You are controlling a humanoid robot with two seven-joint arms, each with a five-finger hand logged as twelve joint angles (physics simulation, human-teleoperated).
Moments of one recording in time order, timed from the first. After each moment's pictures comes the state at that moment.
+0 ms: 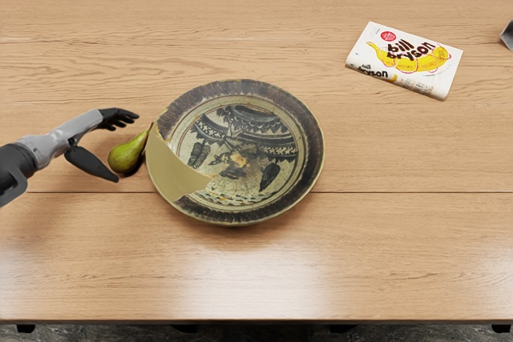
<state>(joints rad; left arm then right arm) -0.86 0.82 -0.06 -1.24 0.87 0.15 -0.28 0.01 0.00 0.23 0.21 0.08 0.02 -0.13</state>
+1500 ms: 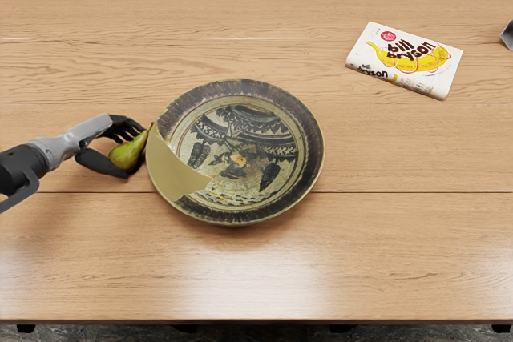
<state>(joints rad) -0.88 0.79 -0.05 -1.23 0.87 0.13 -0.21 0.01 0.00 0.23 0.21 0.08 0.02 -0.13</state>
